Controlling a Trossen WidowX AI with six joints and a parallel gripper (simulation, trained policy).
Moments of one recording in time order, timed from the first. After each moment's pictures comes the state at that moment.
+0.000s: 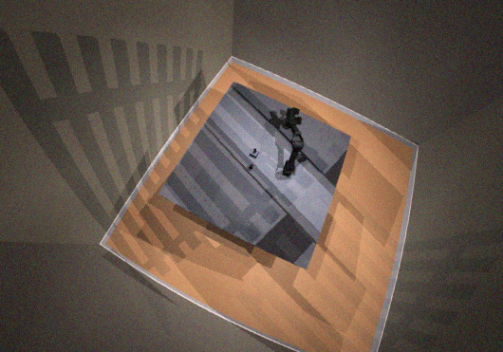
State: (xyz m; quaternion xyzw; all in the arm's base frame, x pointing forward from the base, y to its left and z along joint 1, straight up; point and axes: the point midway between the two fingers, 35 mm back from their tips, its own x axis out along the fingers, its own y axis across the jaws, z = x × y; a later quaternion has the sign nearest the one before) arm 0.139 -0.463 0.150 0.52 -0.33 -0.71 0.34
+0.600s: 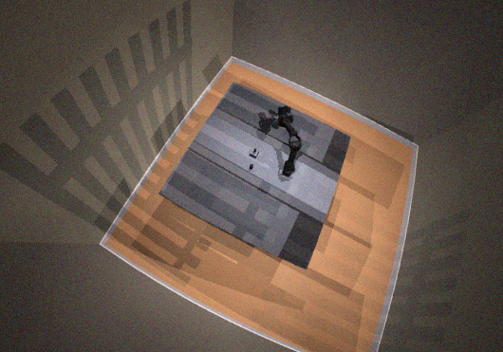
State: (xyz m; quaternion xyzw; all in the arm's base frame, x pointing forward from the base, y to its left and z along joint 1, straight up) arm 0.222 -0.431 0.157 0.60 -0.31 -0.65 0.34
